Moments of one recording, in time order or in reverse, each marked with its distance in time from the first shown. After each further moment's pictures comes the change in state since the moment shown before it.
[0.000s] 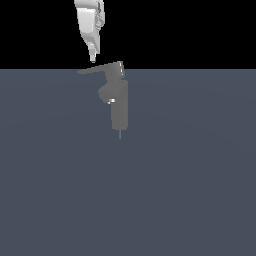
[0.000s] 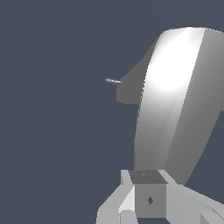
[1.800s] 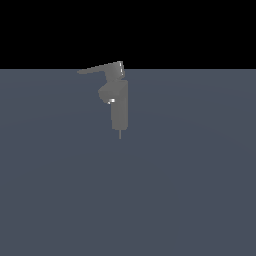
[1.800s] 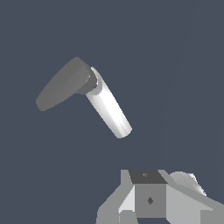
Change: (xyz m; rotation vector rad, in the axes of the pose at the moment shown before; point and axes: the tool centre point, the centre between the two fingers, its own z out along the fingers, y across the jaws) arm 0.069 0.231 -0.144 0.120 0.030 -0.838
